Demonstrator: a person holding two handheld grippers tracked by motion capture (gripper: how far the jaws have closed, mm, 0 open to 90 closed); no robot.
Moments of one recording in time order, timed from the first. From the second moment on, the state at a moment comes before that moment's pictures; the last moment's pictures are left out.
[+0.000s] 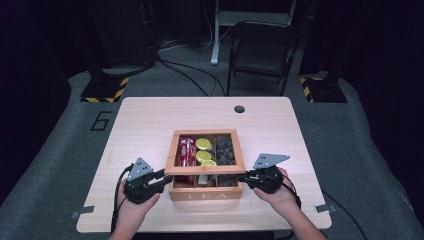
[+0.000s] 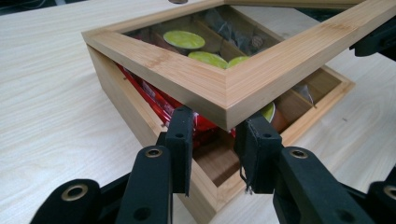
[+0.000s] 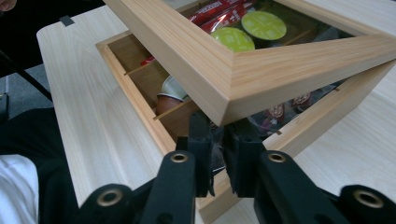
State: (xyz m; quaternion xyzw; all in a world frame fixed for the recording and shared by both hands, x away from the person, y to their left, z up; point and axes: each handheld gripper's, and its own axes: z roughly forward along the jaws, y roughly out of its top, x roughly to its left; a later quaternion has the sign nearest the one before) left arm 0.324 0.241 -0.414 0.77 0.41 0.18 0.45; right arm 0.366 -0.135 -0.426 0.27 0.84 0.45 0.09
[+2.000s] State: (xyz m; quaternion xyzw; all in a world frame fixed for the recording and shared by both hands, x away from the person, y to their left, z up) left arm 0.379 0.240 -0.373 0.75 0.40 0.26 0.46; right arm 0.406 -0.139 -0.359 0.30 0.81 0.47 0.19
